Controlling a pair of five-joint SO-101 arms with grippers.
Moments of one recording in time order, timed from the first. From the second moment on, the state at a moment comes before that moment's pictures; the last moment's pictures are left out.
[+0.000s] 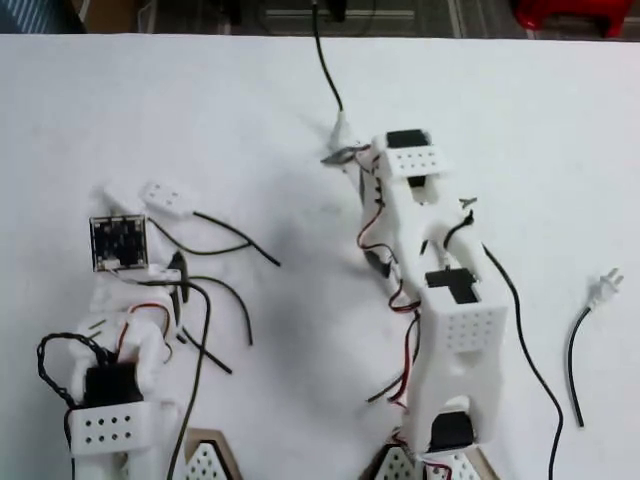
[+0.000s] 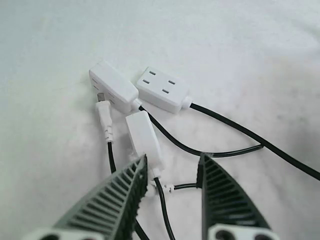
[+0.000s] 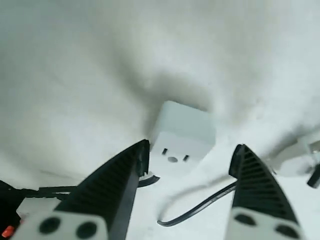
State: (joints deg) left arm -13.1 -83.4 86.1 45.3 -3.2; right arm -10.3 32.9 -15.6 97.4 35.6
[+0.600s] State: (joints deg) left arm -13.1 -83.4 86.1 45.3 -3.2; right arm -6.7 32.7 -13.6 96.4 38.5
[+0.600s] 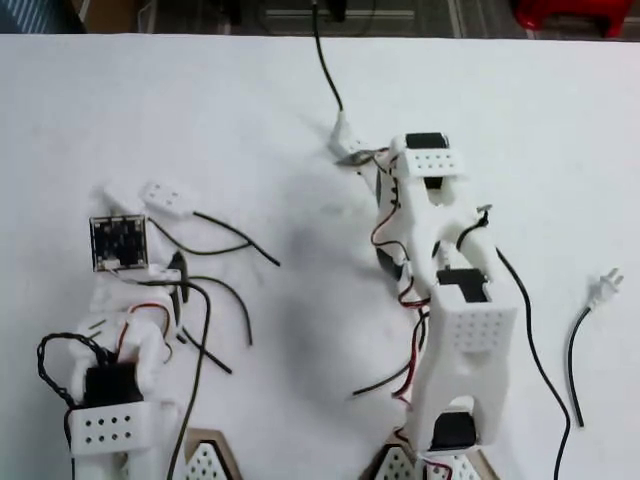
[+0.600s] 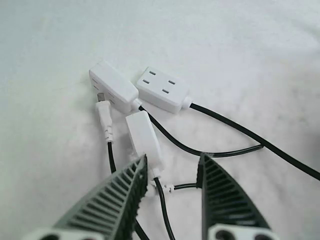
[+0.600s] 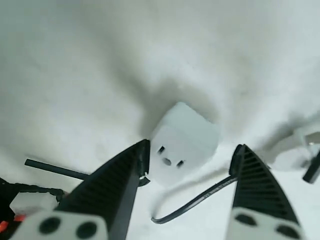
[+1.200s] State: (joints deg) left arm -13.1 -83.4 86.1 45.3 -3.2; right arm -3.5 29.1 -8.3 94.6 38.5
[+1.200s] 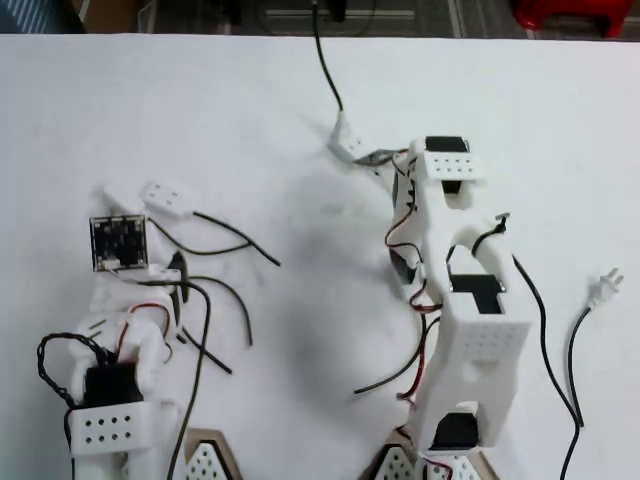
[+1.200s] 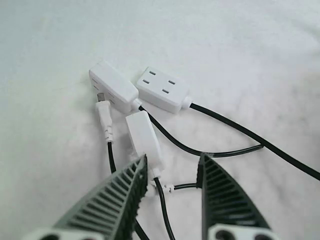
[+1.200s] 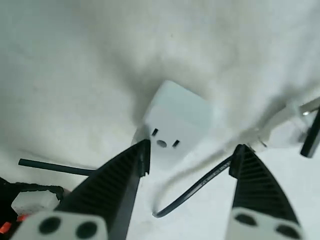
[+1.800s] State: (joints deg) left arm -13.1 -83.4 86.1 45.3 -3.2; right arm -12.5 34.4 -8.3 93.7 31.2
